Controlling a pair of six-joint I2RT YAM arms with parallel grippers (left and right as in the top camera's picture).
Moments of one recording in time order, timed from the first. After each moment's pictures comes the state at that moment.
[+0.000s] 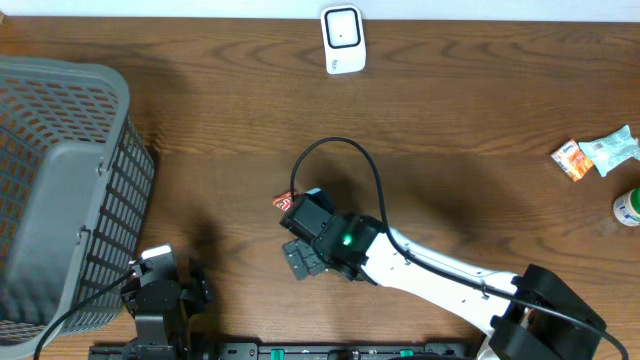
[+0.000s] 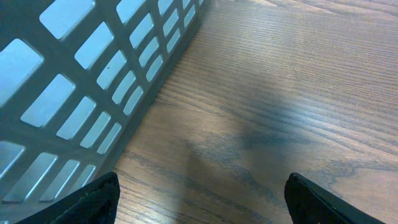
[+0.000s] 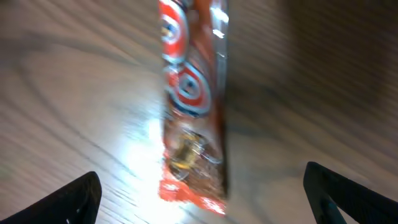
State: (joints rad) left arm -0.05 0.01 0.29 -0.99 -0.32 -0.15; right arm 1.00 1.66 1.04 -0.58 0.06 0.52
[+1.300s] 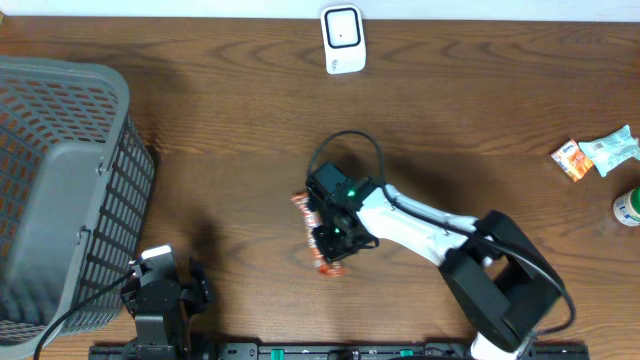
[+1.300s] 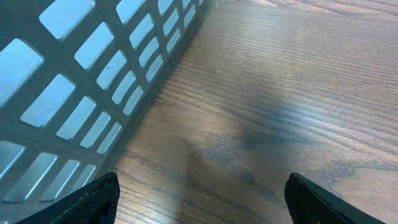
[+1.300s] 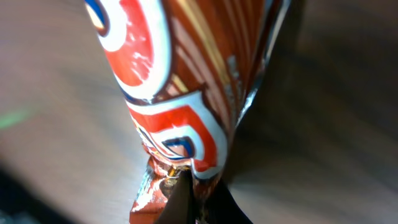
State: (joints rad) left arm -0.05 0.01 0.29 -0.99 -0.32 -0.15; right arm 0.78 1.88 1.10 -0.74 -0.27 0.34
